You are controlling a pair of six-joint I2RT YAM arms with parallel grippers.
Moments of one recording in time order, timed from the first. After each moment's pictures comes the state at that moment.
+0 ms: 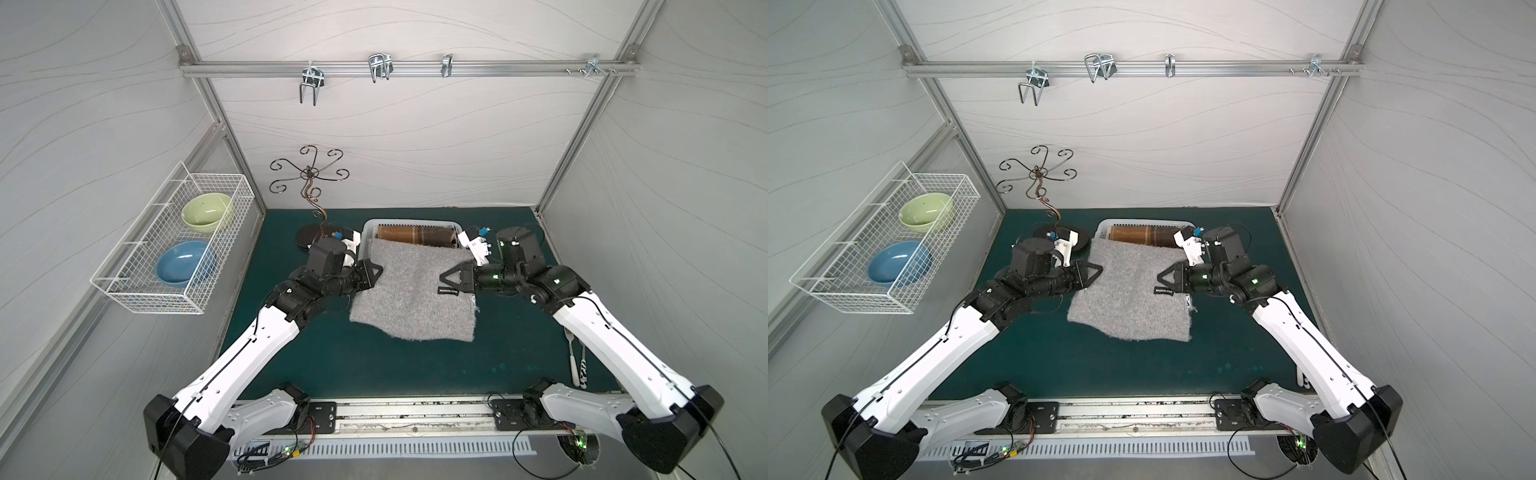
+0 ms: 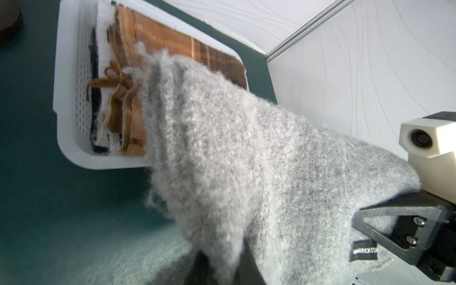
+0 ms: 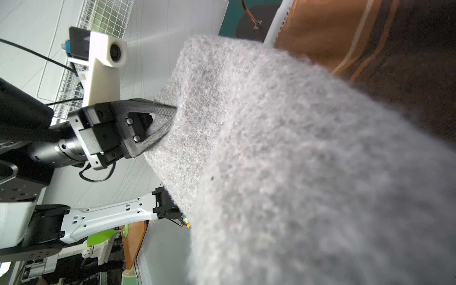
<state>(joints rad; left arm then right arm) -0.53 1.11 1.11 -0.54 0.25 -0.70 0.56 1.16 1.24 -0.73 -0.59 0.49</state>
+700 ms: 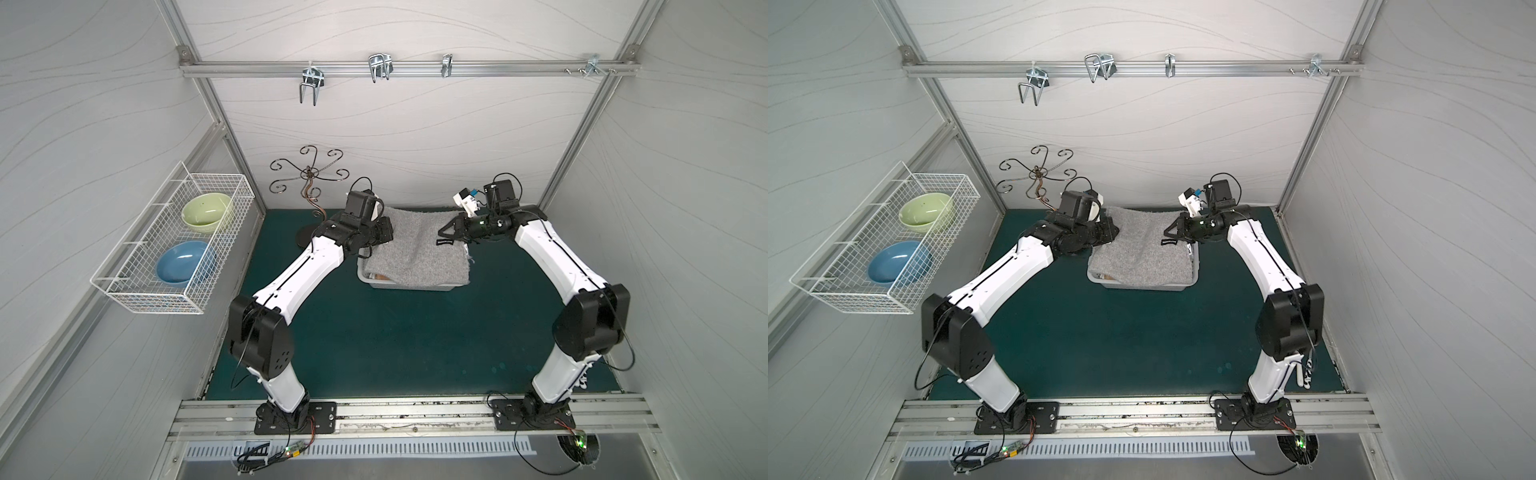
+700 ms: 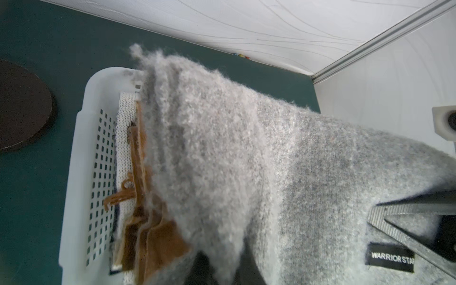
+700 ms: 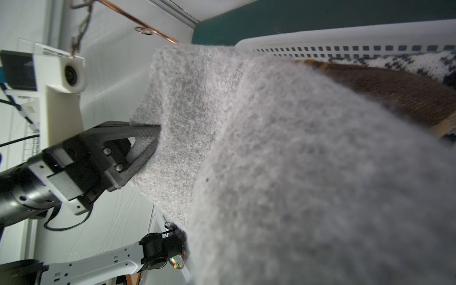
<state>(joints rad) -0.44 1.74 1.59 -0.57 0.16 -0.56 0.31 1.80 1.71 -0.79 -0.72 0.33</state>
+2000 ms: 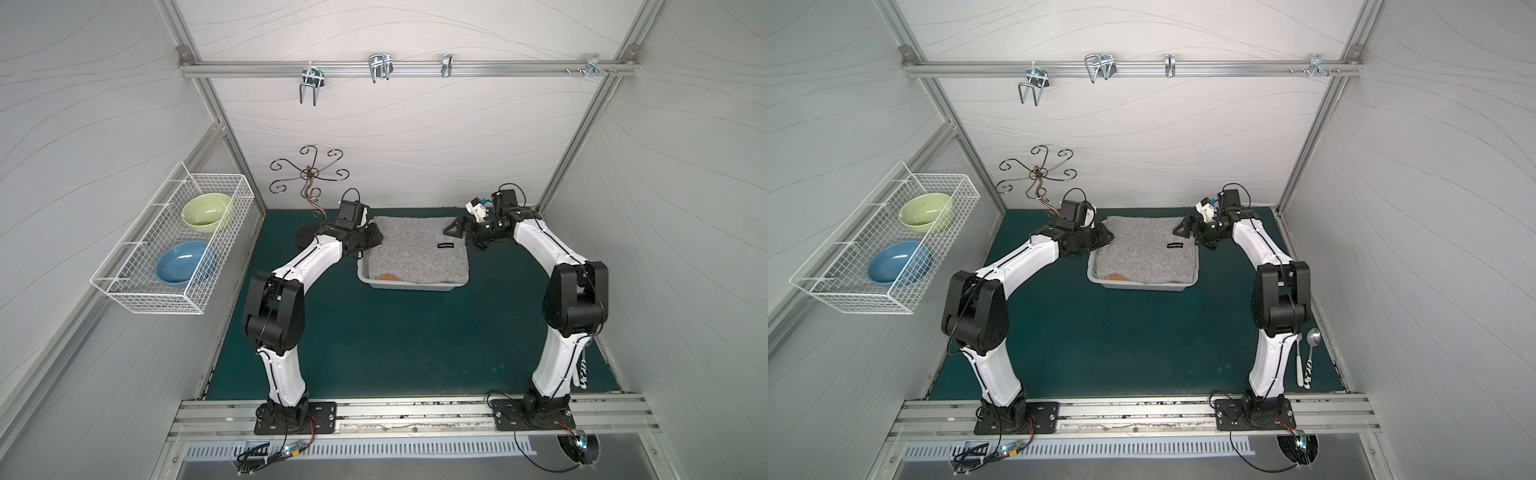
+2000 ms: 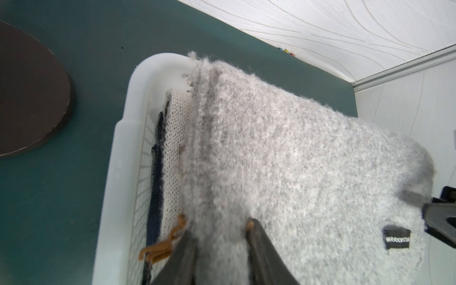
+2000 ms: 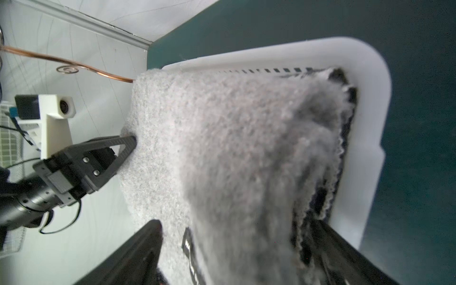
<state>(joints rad) -0.30 1.84 1.47 -0.41 0.23 -0.56 0.16 1.92 1.64 -0.68 -0.72 0.31</state>
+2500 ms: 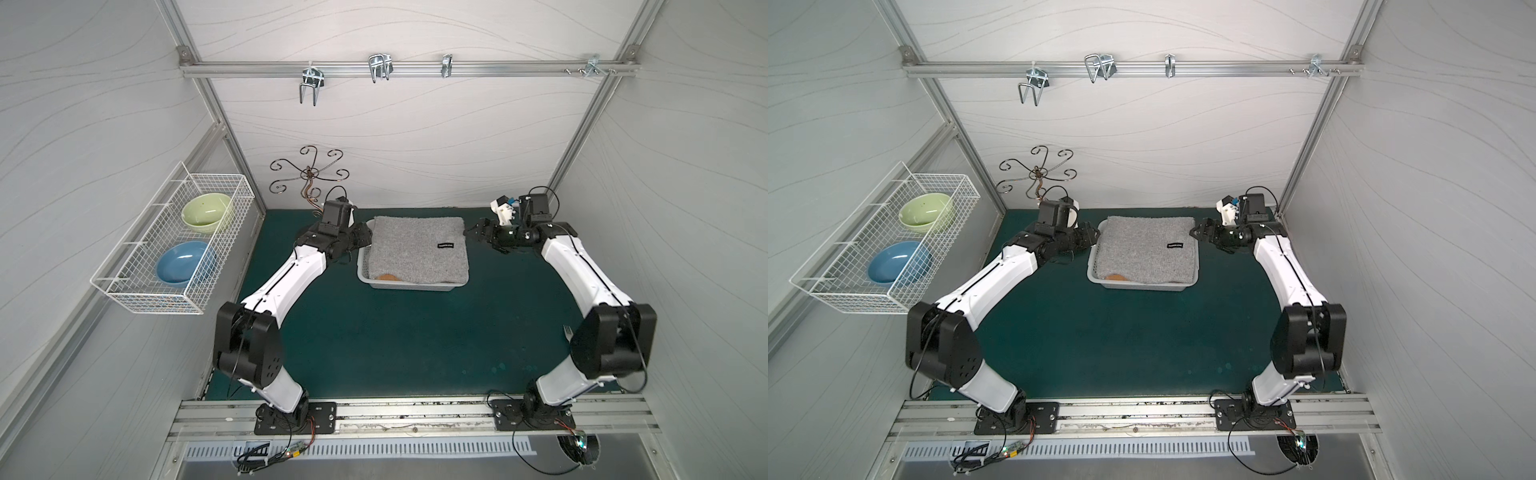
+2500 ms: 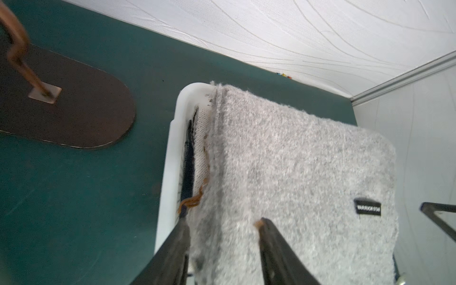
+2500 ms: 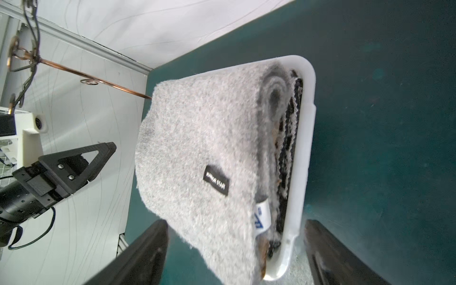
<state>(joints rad) -0.29 1.55 1.30 -0.45 0.10 -0.49 0.12 1.51 1.37 -0.65 -0.59 0.30</state>
